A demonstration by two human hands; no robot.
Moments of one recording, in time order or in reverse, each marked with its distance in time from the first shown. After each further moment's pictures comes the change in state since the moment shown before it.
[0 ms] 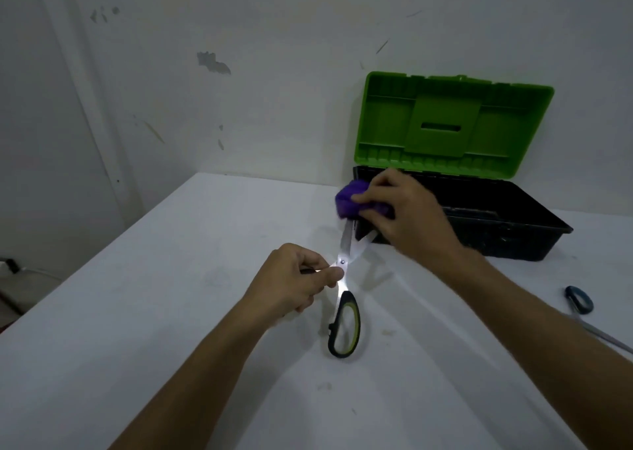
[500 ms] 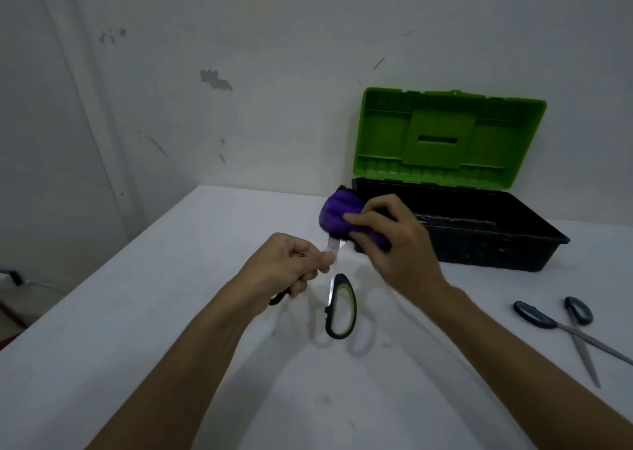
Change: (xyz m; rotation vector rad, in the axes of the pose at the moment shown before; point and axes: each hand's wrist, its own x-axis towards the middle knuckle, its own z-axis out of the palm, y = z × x) left_hand 0.012 0.023 -0.022 -0.156 -0.047 -0.089; right_hand -0.024 -0.013 0.014 0.166 0.170 -0.070
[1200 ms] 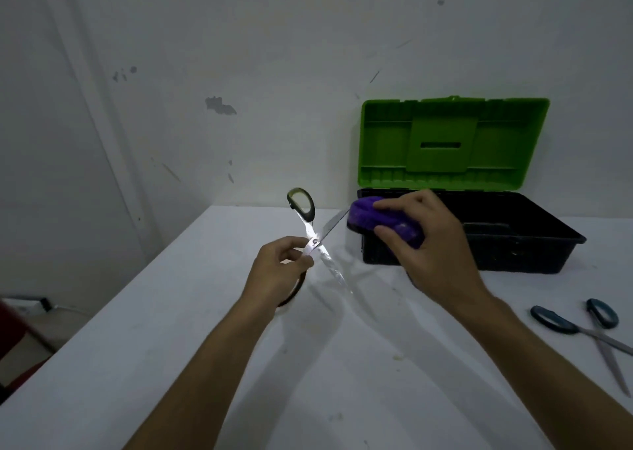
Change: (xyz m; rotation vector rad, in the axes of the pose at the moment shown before) left_hand 0.016 -0.008 -0.005 0.100 0.359 0.047; right_hand 0.007 -0.015 -0.038 0.140 0.068 0.232
